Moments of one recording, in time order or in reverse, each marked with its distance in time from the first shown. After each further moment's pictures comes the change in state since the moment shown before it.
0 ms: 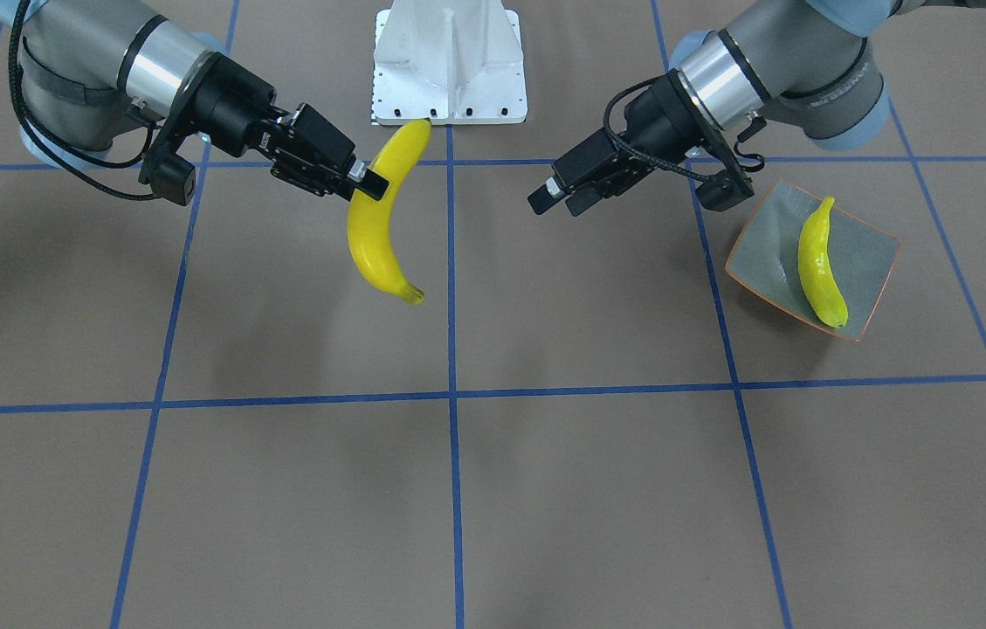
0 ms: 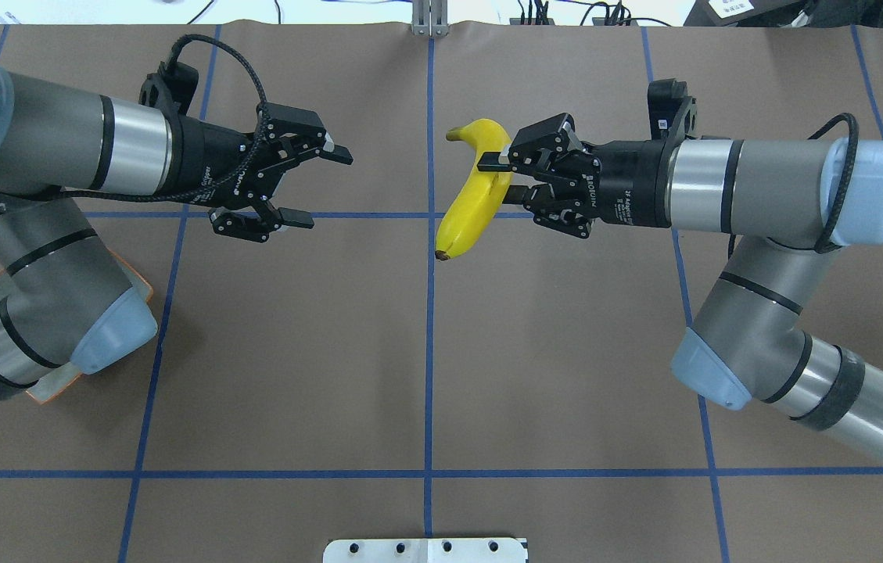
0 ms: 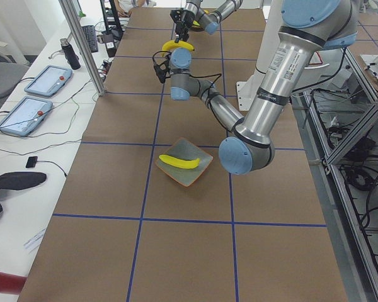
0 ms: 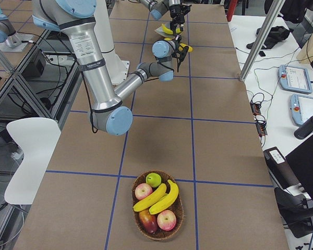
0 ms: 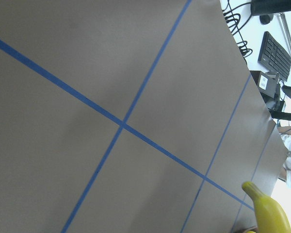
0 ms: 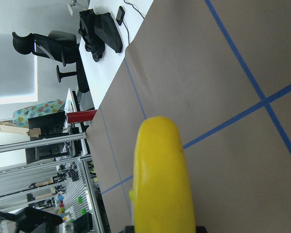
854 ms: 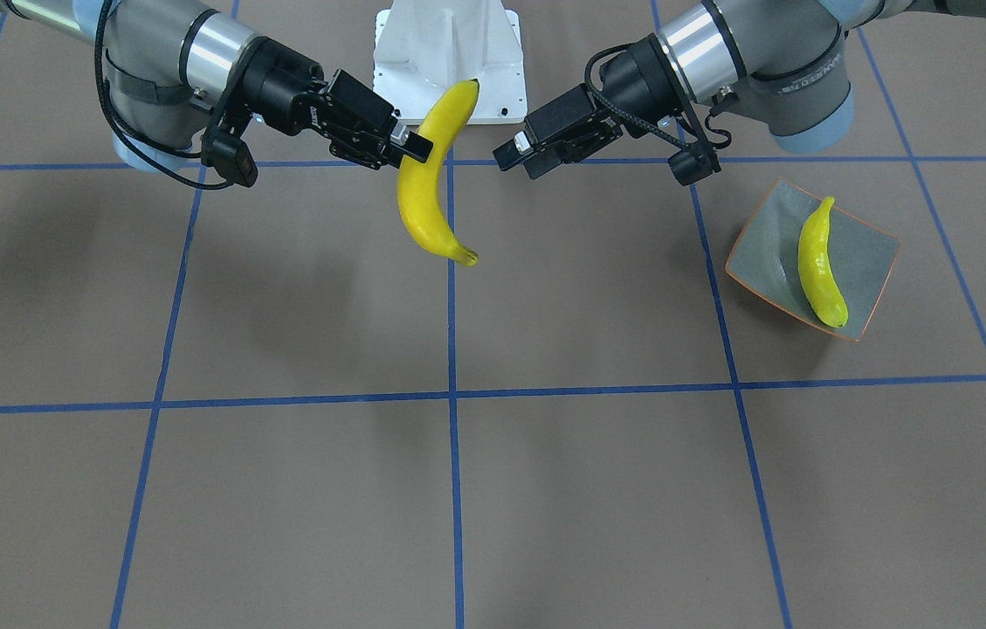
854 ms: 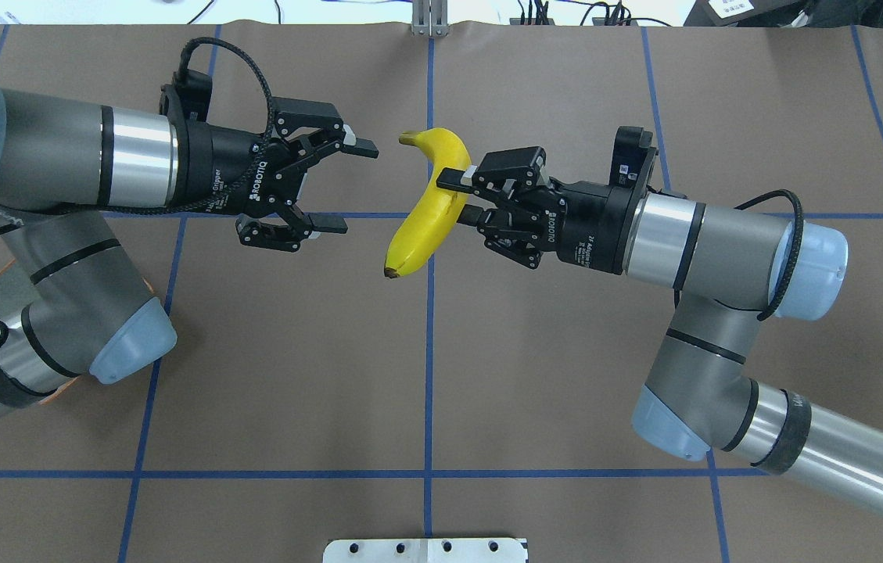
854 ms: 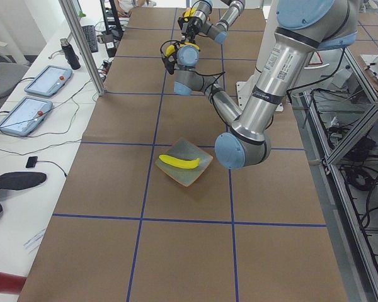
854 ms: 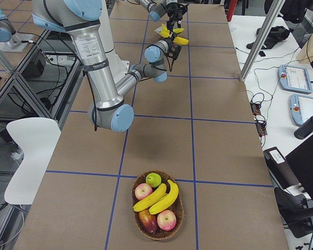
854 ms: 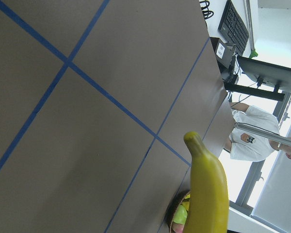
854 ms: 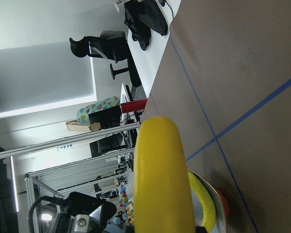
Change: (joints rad) left arm 0.027 -0.030 0.008 -0.153 0.039 -0.170; right arm -0.118 0.029 -0.069 0.238 -0.198 0.028
